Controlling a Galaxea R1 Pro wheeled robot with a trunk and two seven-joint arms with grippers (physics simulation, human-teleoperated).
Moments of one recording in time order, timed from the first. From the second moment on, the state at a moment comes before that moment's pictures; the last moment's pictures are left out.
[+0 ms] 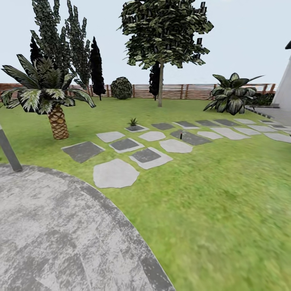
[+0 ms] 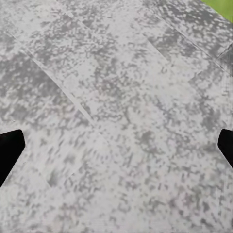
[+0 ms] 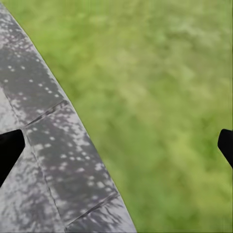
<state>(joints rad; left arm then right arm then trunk) -0.16 0.04 0.00 -0.44 -0.03 -0.24 0.00 -0.06 -0.04 0.00 -0.50 0.01 -0.32 0.00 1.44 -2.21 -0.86</state>
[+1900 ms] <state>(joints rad) -0.17 0.03 -0.01 -0.43 -0.03 -0.24 0.00 -0.06 -0.04 0.00 -0.50 0.01 -0.32 0.00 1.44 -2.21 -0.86</state>
